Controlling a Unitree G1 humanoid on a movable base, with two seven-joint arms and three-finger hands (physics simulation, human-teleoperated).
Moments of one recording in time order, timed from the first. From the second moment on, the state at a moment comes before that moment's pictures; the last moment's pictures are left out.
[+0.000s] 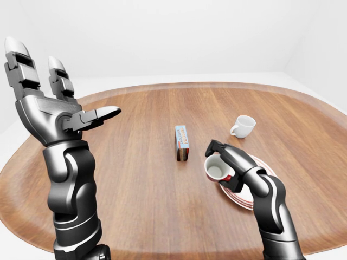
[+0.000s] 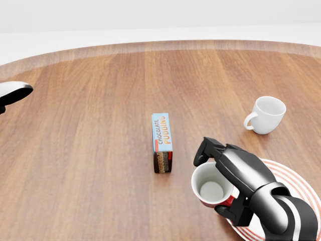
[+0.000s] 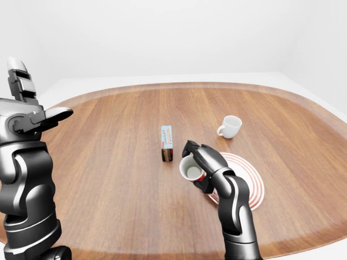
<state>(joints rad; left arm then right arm) -0.40 0.22 0.25 -0.45 -0.46 0.09 0.26 -0.08 -0.13 -0.04 -0.31 -0.95 0.09 0.70</state>
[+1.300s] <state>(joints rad) -0.39 0.23 0.27 -0.44 -0.47 0.09 0.26 -0.28 -0.42 -0.26 0.54 -0.54 0.09 0.16</state>
